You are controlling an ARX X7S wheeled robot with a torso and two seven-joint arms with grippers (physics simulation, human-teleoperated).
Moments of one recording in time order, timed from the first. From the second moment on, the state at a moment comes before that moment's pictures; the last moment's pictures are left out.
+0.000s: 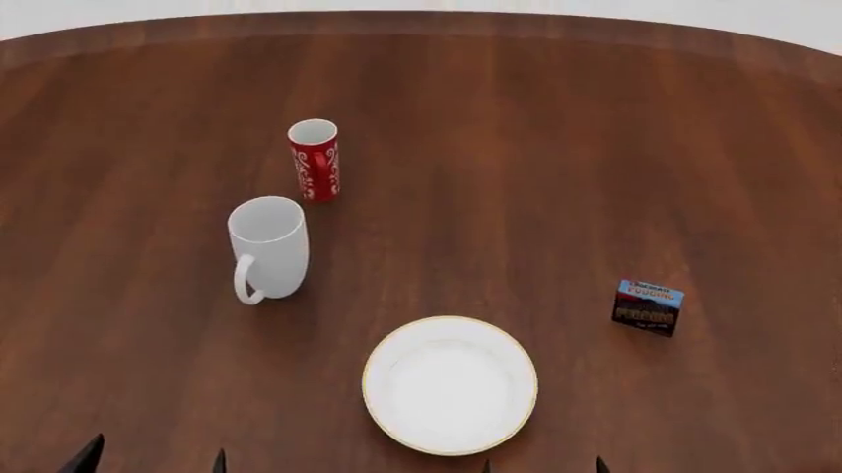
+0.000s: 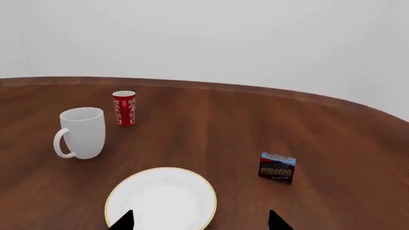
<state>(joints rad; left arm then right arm) 0.02 -0.09 0.12 0.08 0.00 -0.02 -0.08 -0.01 0.08 -0.11 -0.05 0.03 0.04 0.09</state>
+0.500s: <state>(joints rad) 0.03 -0.11 0.15 0.09 -0.04 -0.01 -0.10 -0.01 0.12 -0.15 -0.08 0.04 0.04 0.11</state>
